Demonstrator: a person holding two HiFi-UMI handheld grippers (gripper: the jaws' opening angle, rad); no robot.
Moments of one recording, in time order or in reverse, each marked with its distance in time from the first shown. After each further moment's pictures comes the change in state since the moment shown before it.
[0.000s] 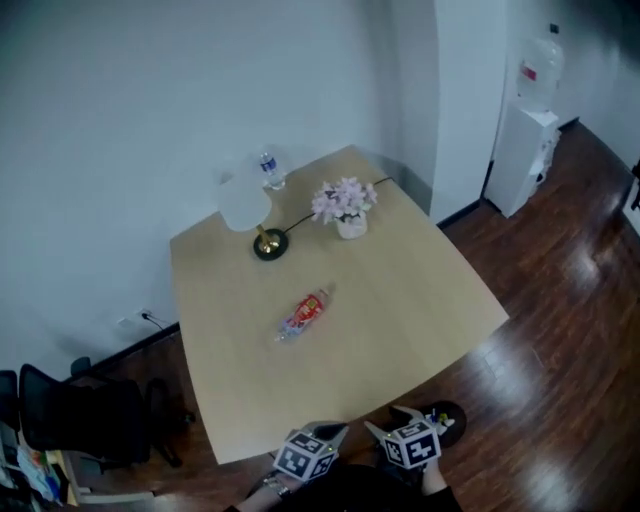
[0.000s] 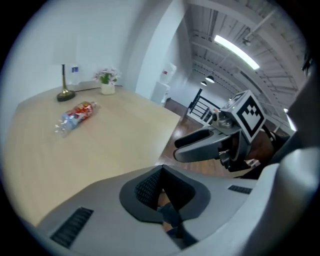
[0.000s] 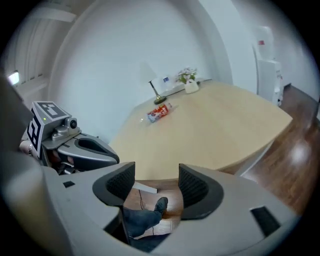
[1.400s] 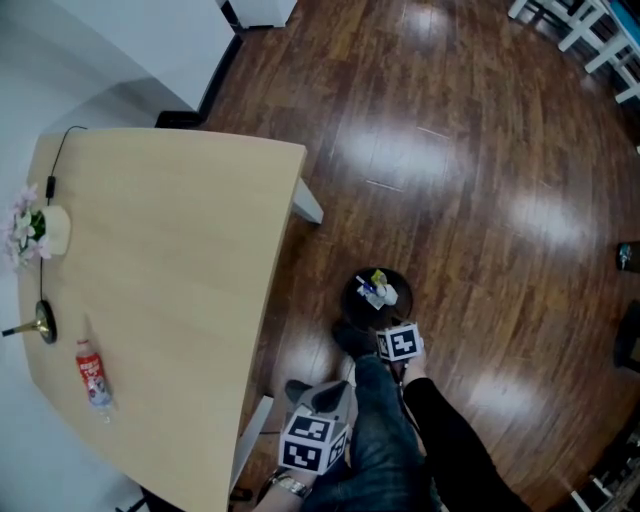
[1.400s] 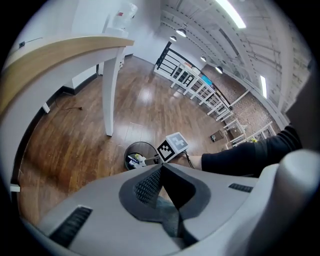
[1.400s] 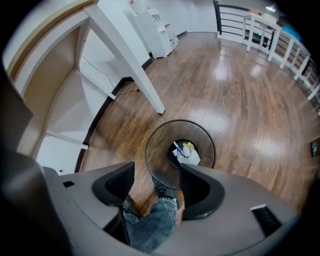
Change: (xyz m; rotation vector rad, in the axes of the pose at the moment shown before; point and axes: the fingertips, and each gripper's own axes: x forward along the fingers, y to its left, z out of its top) left arm 0.252 -0.132 -0.093 0.279 0.468 -0.307; right arm 0.132 -0.331 -0.383 0.872 0.083 -0.442
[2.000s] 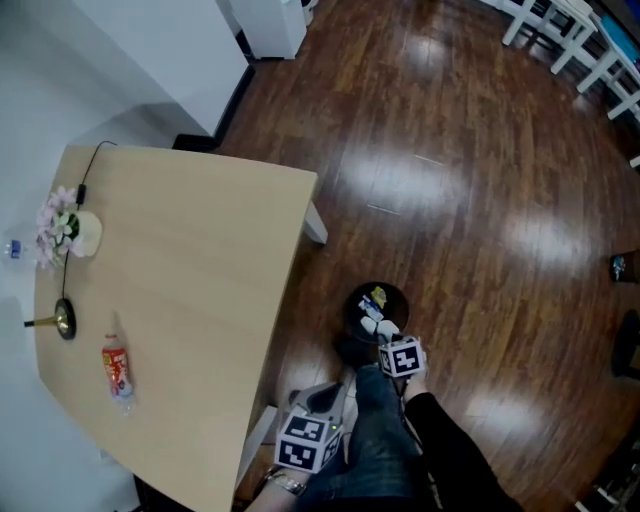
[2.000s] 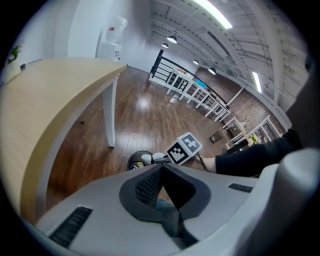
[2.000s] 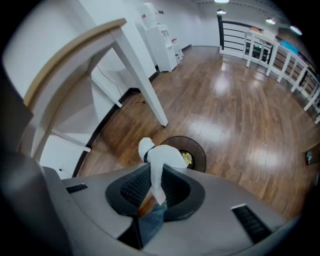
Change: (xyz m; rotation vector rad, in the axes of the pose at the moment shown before) left arm -0.050 -0.017 0.026 0.076 -0.078 0.027; right arm -0.087 0.022 0.026 -0.067 -0.106 -0.028
